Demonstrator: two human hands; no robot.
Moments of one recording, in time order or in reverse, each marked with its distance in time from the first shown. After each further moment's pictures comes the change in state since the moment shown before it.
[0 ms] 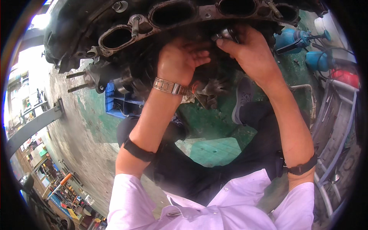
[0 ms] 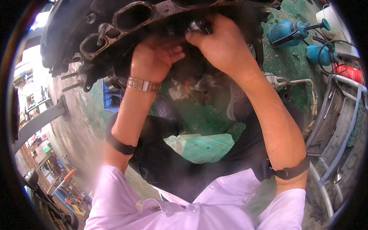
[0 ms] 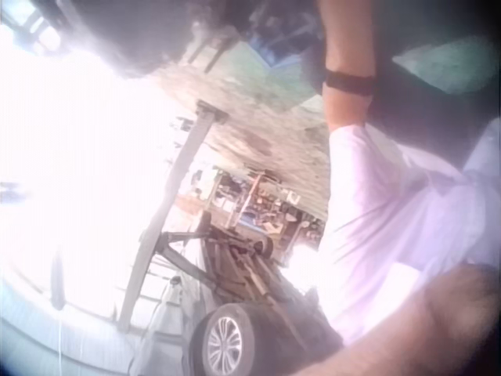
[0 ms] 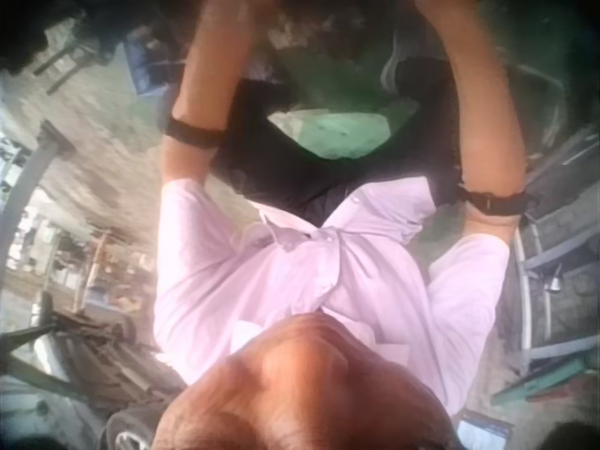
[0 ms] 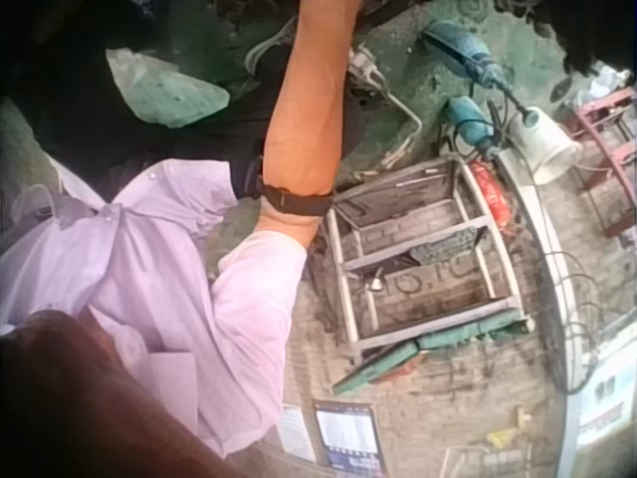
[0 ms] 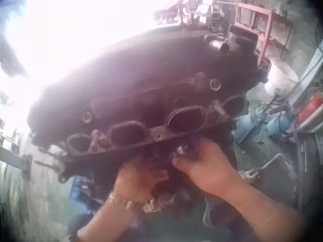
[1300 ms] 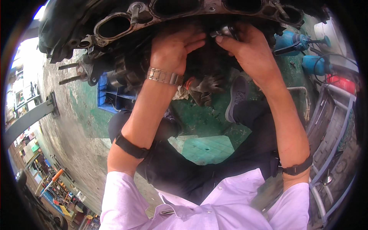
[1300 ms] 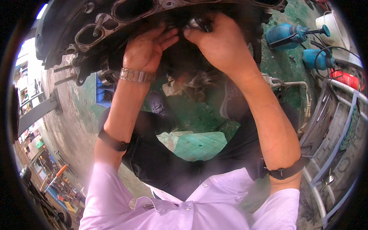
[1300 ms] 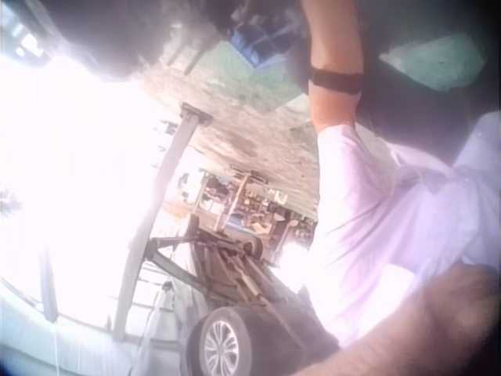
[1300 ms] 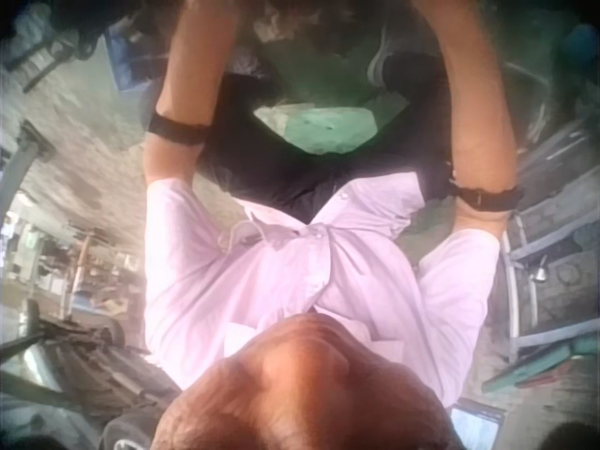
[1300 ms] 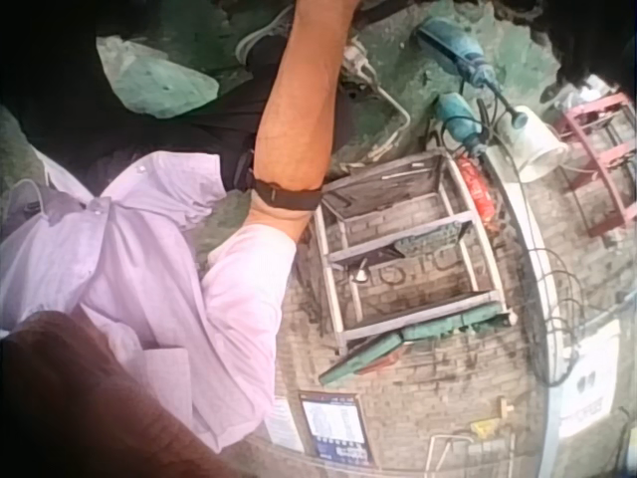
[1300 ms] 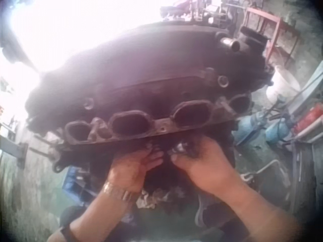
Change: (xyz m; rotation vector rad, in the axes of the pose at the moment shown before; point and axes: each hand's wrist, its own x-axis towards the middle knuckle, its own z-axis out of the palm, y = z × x) left_hand 0.000 0.004 0.005 0.109 0.012 0.242; right_hand -0.001 -0.003 0.002 0.084 -0.053 0.097
